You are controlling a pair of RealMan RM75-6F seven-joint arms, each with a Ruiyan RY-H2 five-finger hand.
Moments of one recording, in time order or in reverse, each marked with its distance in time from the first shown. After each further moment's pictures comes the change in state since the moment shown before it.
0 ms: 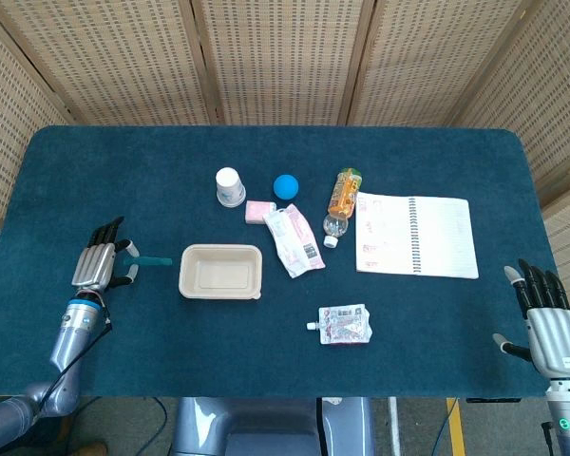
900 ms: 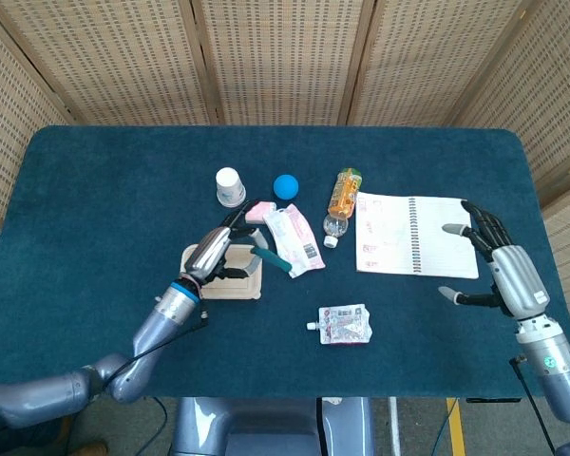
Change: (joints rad) left arm -0.298 -0.110 -0.158 -0.329 0.055 -0.102 -0.249; right arm 0.265 0.135 0.133 -0.110 -0.077 -0.187 0.492
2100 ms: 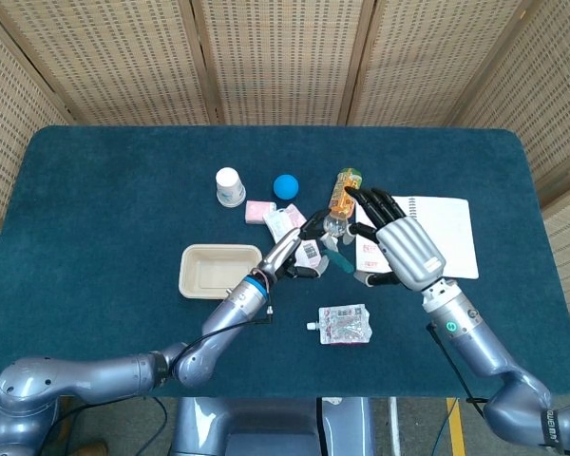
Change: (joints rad) left arm -0.223 -0.176 -0.137 0.109 -0.279 -0.194 -0.056; right arm 0.269 -0.111 0.074 -0.150 0.147 -0.198 -0.423
